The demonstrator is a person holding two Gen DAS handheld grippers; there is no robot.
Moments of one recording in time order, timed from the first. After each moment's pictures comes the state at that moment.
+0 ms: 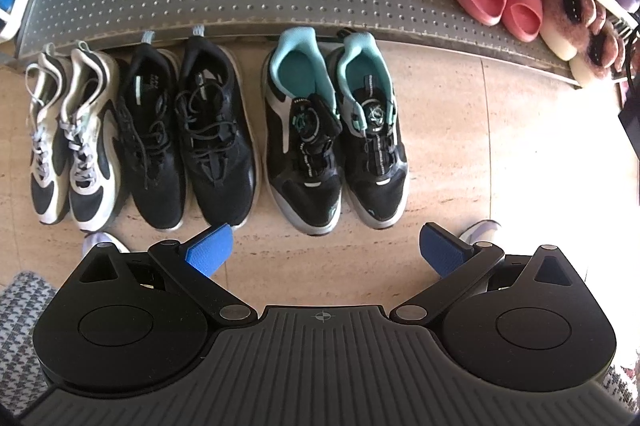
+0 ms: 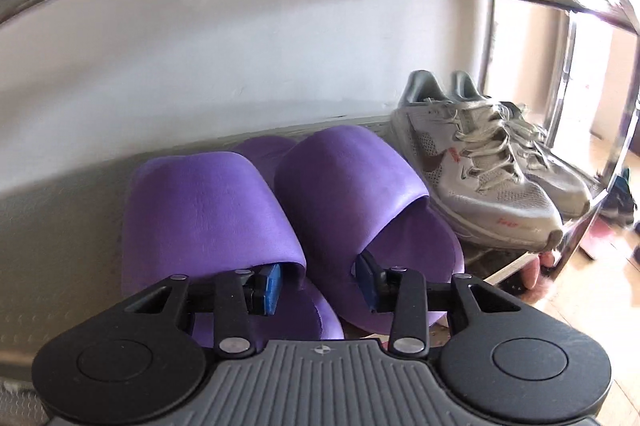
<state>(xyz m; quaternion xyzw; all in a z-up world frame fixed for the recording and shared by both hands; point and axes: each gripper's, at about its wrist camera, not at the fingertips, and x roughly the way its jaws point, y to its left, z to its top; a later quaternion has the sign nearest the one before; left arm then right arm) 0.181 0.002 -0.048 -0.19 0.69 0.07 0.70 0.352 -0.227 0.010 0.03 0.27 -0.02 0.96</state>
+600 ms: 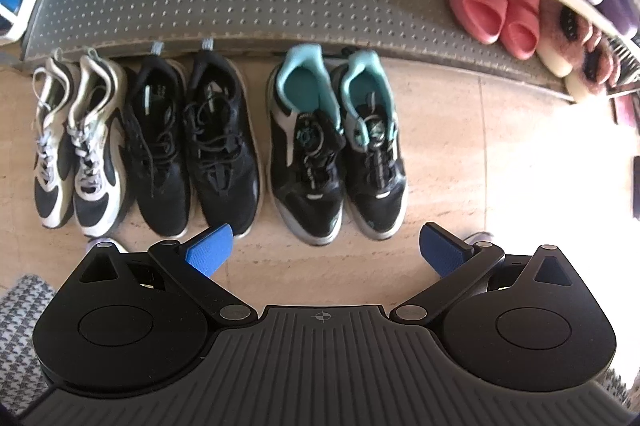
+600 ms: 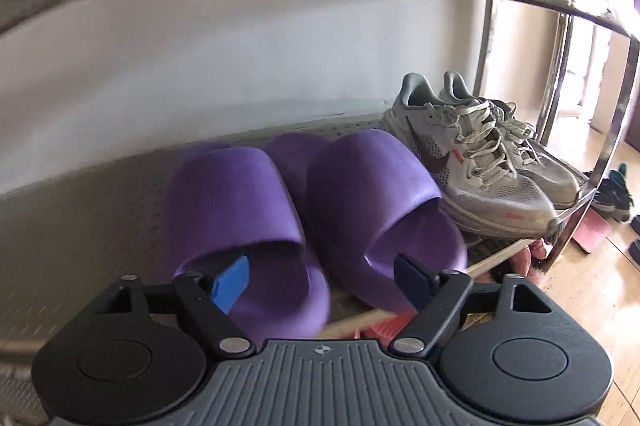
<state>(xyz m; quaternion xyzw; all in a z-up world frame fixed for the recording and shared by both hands) 0.178 0.011 -0.031 -0.20 0.67 0.07 0.72 0.326 -0.237 0.042 0.01 0.30 0.03 0.95</state>
